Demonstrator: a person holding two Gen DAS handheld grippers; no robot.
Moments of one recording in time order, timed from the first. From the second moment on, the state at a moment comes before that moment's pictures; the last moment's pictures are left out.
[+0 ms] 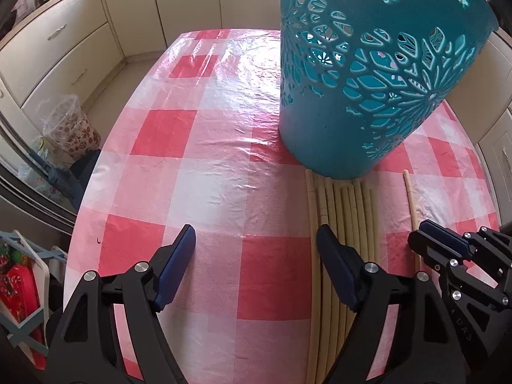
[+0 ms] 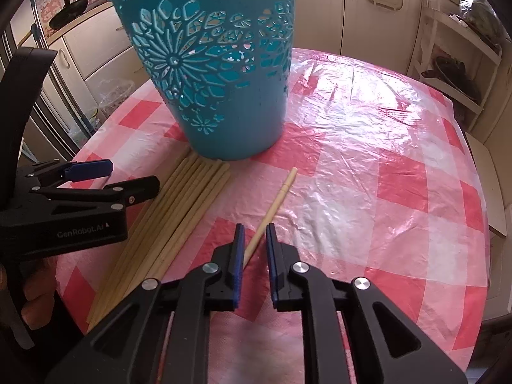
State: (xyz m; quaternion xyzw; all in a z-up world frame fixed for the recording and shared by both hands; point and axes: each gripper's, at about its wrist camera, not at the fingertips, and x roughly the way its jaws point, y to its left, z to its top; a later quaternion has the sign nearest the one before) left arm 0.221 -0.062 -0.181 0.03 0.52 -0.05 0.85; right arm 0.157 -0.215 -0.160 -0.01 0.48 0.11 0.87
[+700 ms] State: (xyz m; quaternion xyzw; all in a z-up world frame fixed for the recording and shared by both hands) left arm 0.227 -0.061 -0.161 0.02 0.52 -0.10 0.85; right arm 0.154 -0.217 -0.163 0.01 0.46 0.11 0.88
